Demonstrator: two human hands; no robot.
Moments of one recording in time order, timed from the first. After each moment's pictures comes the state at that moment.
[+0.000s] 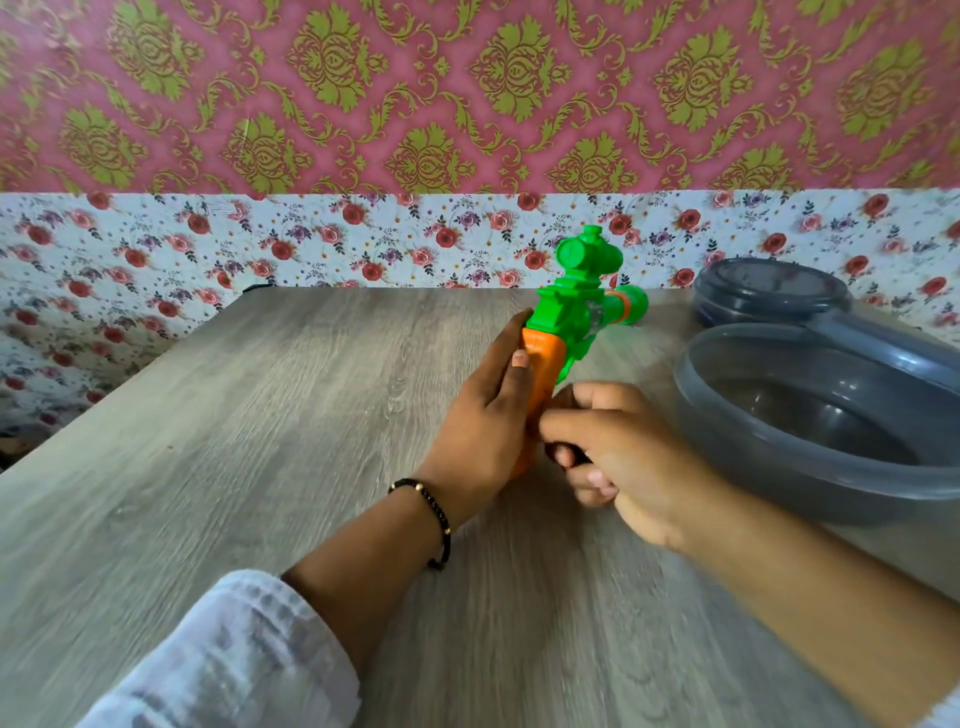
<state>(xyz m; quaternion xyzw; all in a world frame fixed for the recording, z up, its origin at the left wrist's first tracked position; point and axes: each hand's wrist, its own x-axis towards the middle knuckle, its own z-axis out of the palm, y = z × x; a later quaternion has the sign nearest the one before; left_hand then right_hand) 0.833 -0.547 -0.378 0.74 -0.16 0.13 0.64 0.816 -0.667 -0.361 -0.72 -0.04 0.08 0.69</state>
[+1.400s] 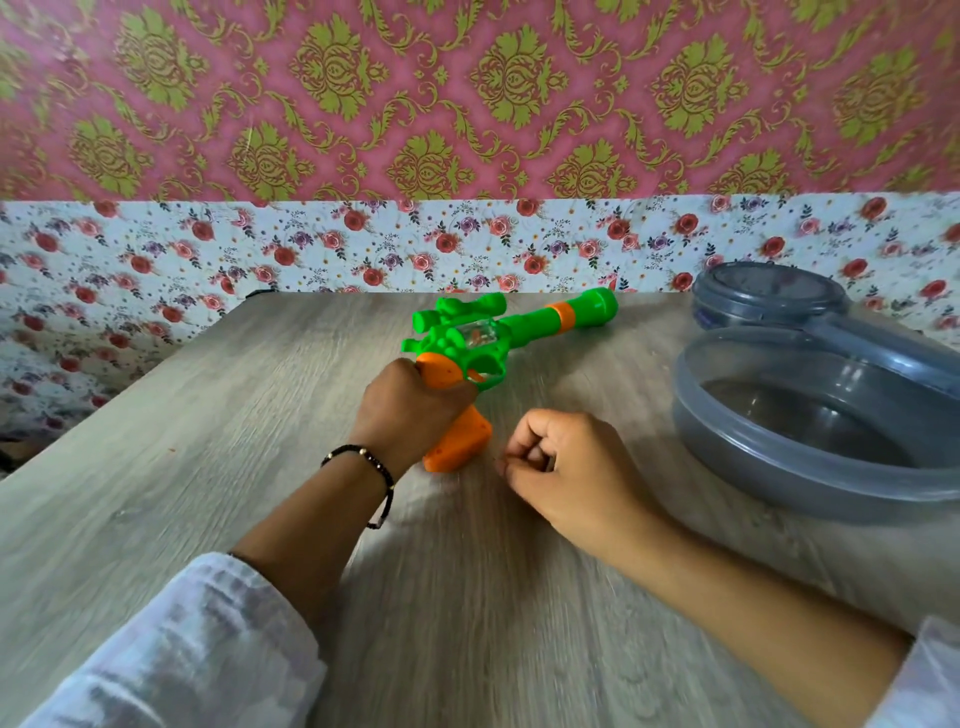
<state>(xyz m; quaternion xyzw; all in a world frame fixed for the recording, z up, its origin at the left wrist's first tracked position) 0.854 -0.501 -0.368 0.89 0.09 0.11 0.44 0.815 -0.655 -0.394 -0.88 -0.17 -0.12 0.43</state>
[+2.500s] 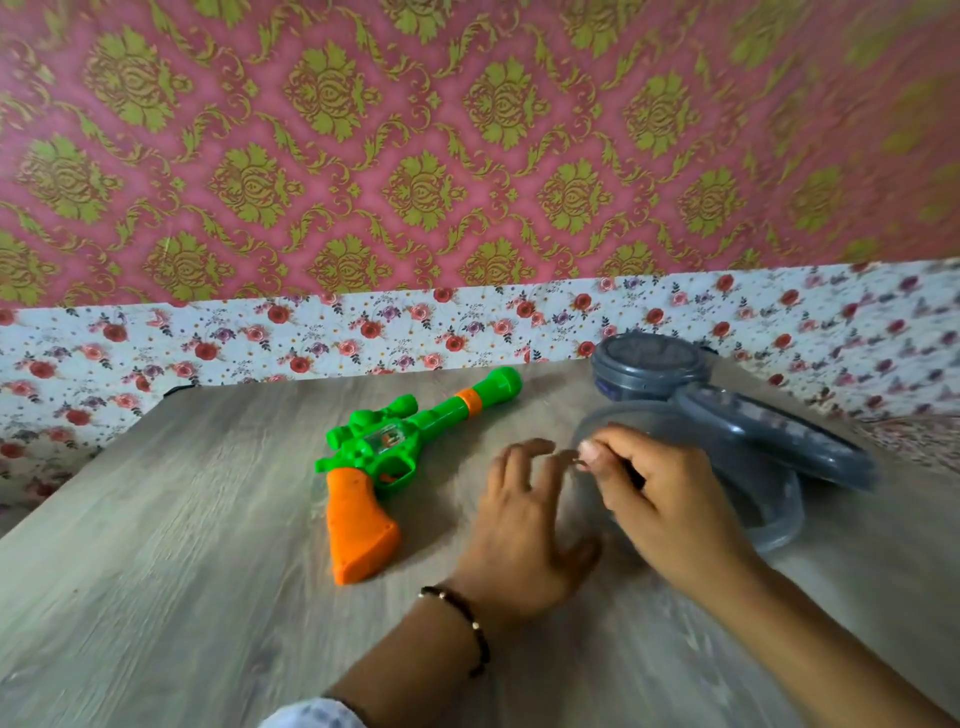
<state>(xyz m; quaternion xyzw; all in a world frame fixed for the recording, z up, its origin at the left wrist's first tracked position) 0.829 -0.621 -0.380 0.88 -0.32 0.20 0.28 0.792 -0.763 -0.330 -0.87 -0.17 -0.35 0.30</state>
